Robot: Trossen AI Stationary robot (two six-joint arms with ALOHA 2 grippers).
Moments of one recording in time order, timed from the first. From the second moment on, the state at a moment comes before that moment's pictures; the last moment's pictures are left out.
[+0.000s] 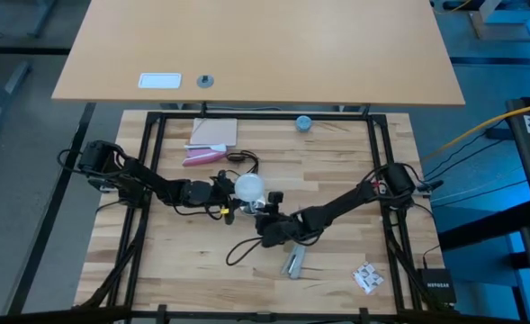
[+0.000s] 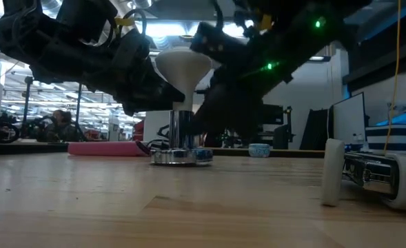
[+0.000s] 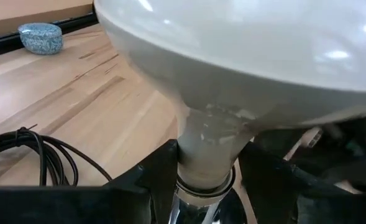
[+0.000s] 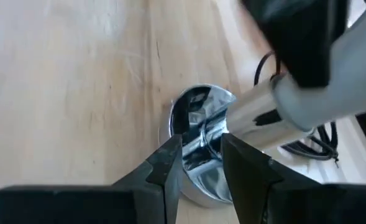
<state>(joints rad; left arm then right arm) -0.14 1.61 0.41 0.92 -0.35 -0.30 0.34 2.03 1.17 0.06 0.67 -0.03</state>
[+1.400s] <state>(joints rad) -0.14 1.61 0.41 0.88 -0.31 -0.27 0.27 2.09 1.17 -0.05 0.85 0.10</state>
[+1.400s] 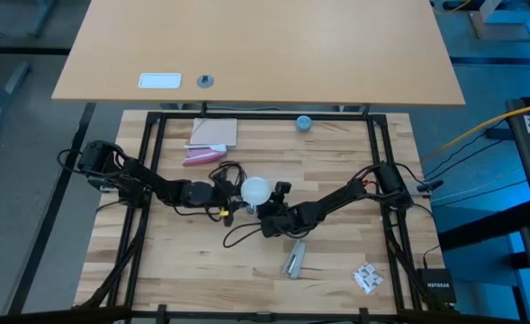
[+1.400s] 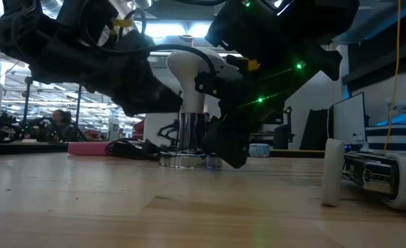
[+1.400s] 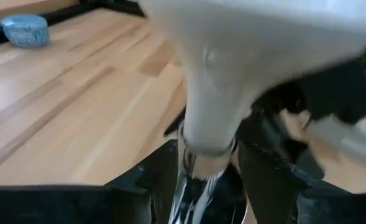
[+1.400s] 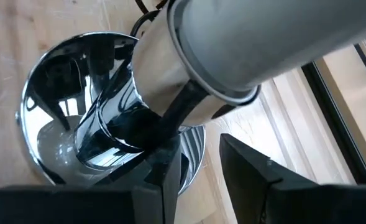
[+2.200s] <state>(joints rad) -0.14 1.61 0.42 0.89 -0.29 -0.22 0.27 2.09 1.17 0.06 0.77 0.01</state>
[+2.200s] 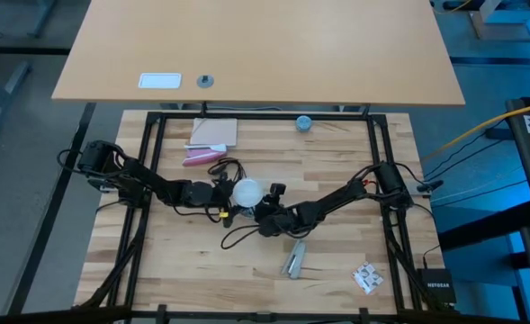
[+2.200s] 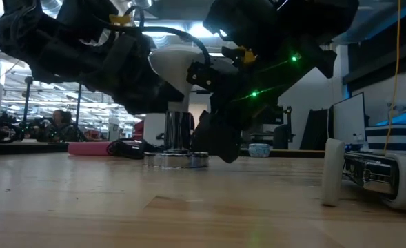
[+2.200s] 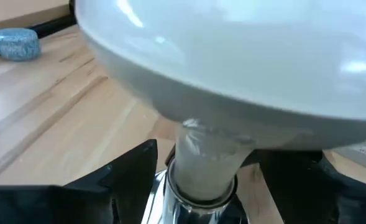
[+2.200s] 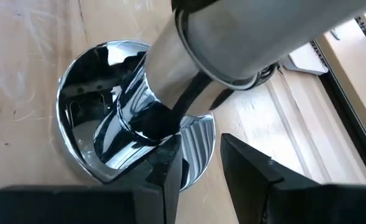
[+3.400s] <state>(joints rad) -0.14 1.61 0.46 0.87 -0.32 -0.13 0.33 2.02 1.17 0.06 0.62 -0.03</state>
